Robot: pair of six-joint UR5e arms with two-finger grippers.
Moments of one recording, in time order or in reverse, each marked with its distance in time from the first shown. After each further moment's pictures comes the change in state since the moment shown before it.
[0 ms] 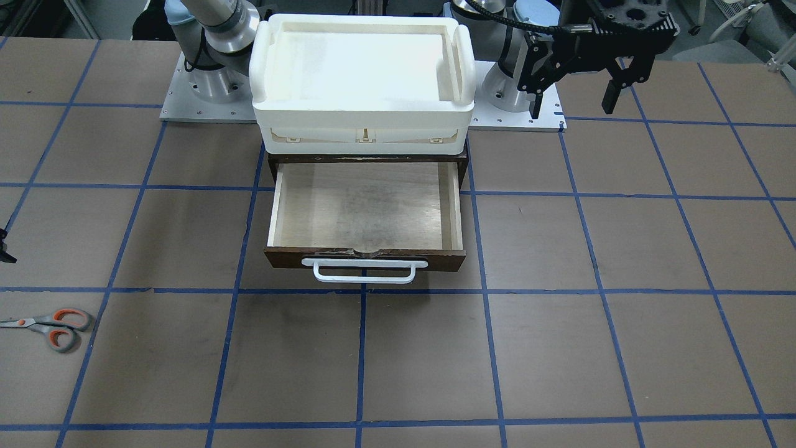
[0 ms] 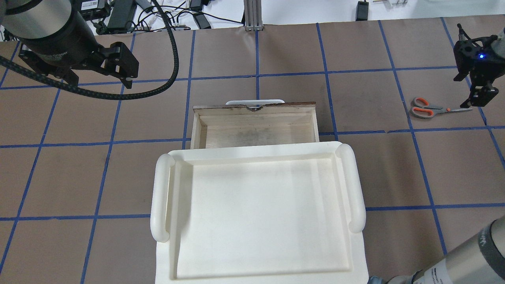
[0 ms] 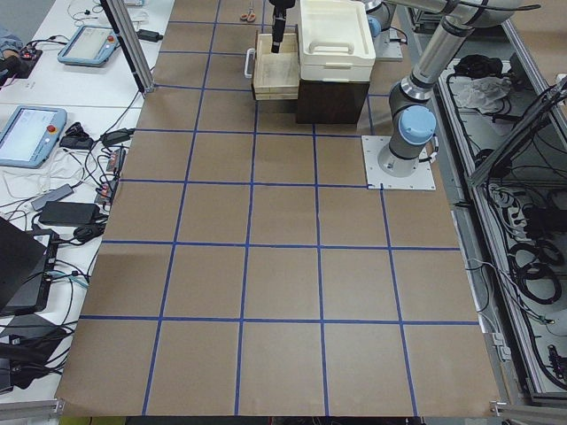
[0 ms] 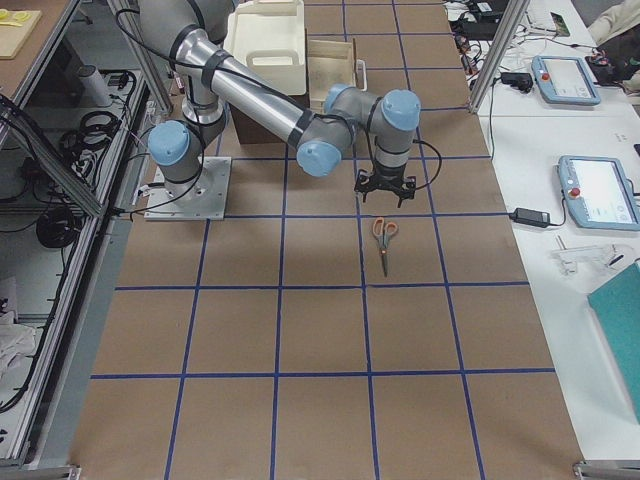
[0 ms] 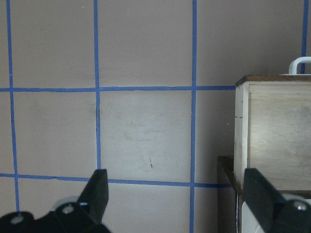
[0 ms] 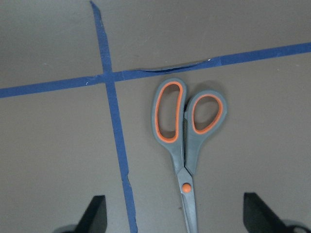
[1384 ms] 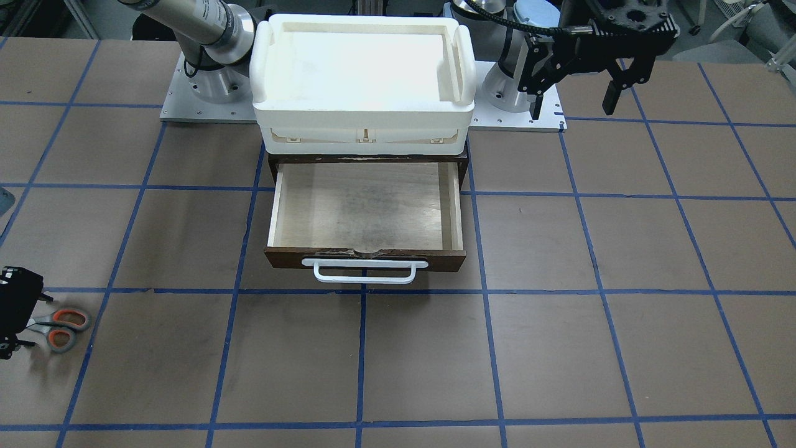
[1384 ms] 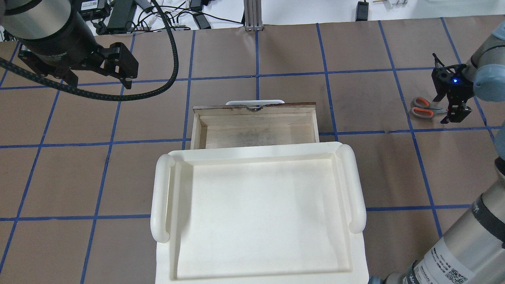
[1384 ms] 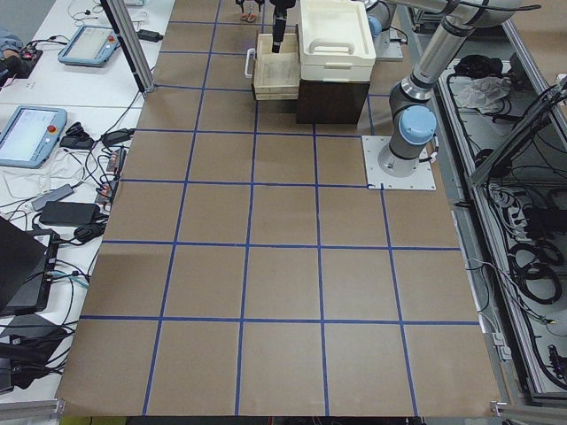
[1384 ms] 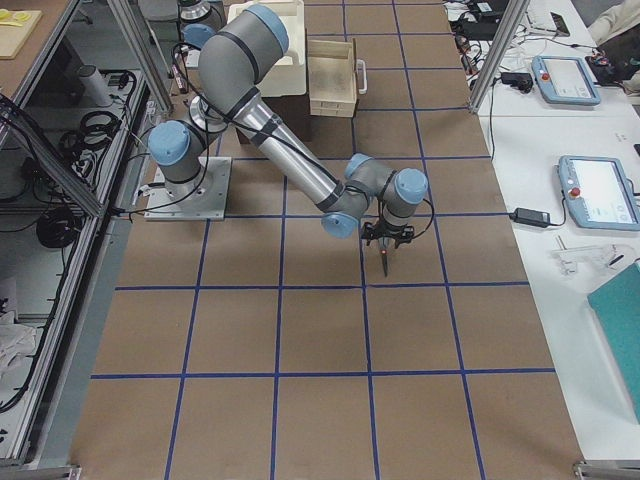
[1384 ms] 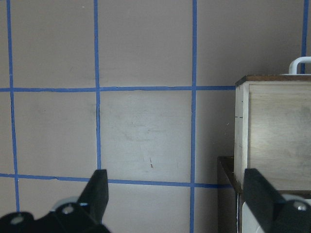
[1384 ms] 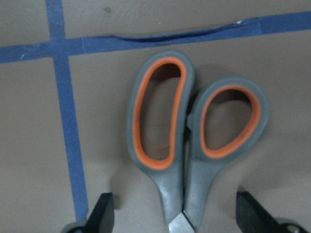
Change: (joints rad) left arm 0.000 0.000 0.000 0.000 0.001 0.000; right arm -0.001 0.169 -0.005 -0.117 -0.019 -0.043
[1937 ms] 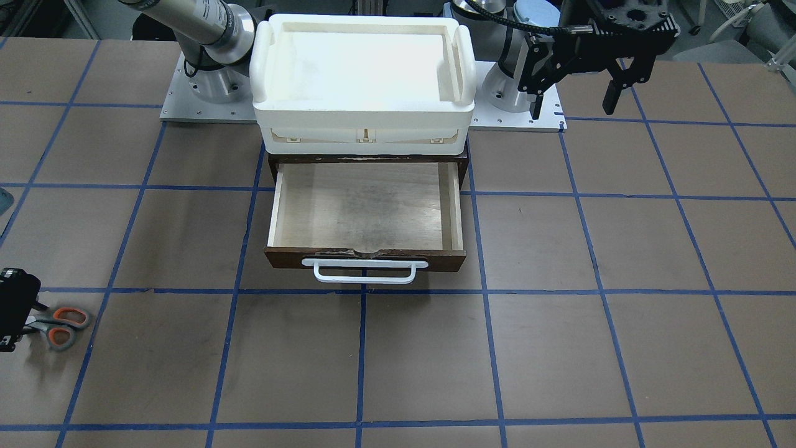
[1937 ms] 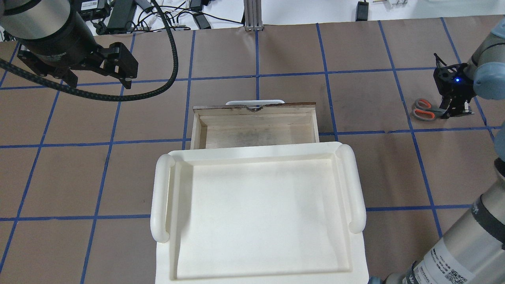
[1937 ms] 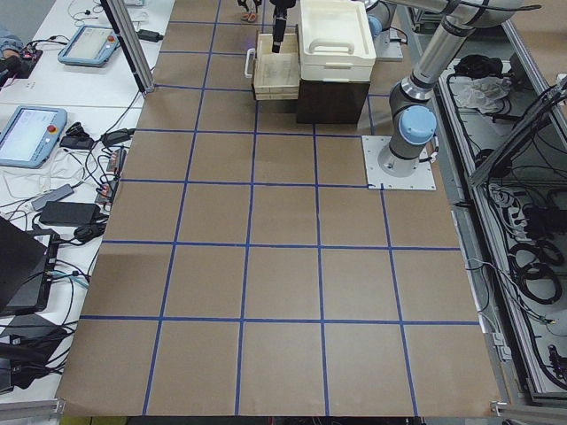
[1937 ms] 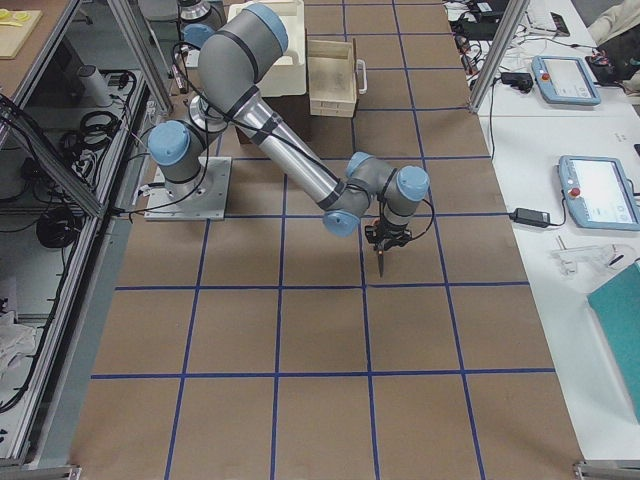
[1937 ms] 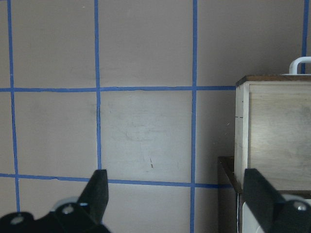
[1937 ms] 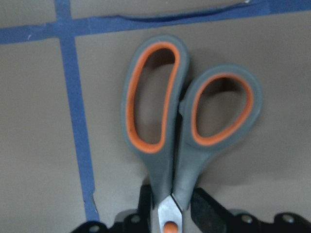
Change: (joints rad) left arm 0.000 0.001 0.000 0.000 0.000 0.000; right arm 0.007 -0.008 -0.008 0.007 -0.060 -0.003
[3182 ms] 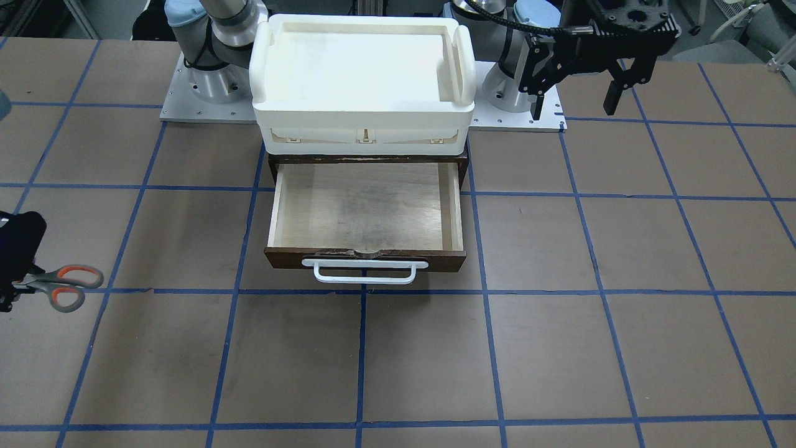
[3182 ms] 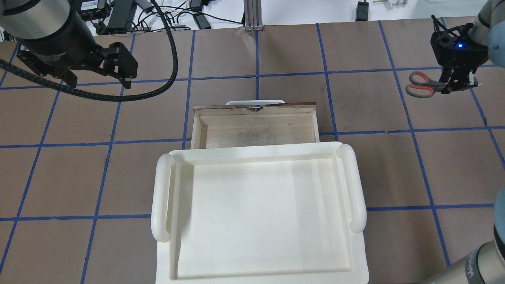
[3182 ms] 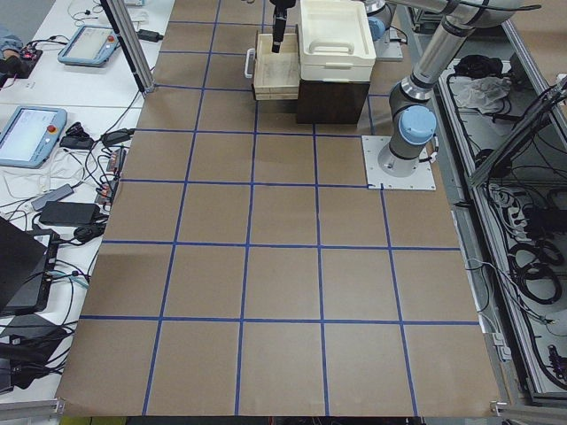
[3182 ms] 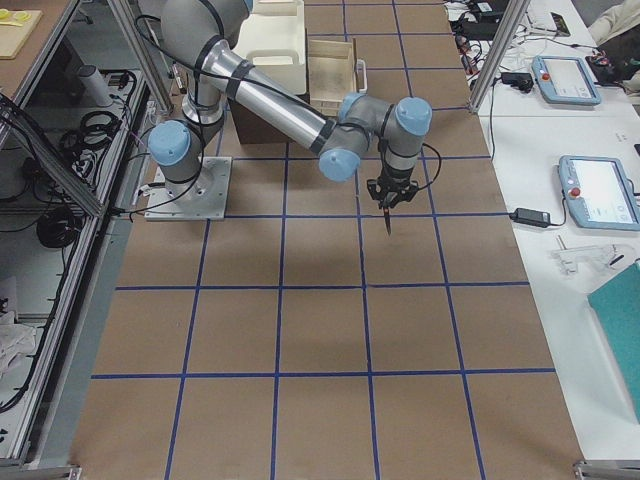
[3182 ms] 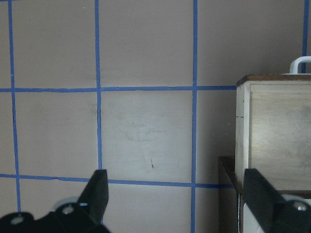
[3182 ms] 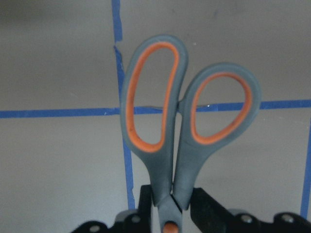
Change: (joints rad) left arm 0.001 0.000 0.000 0.000 0.002 0.003; right arm 0.156 -0.300 -0.009 0.264 0.013 0.115
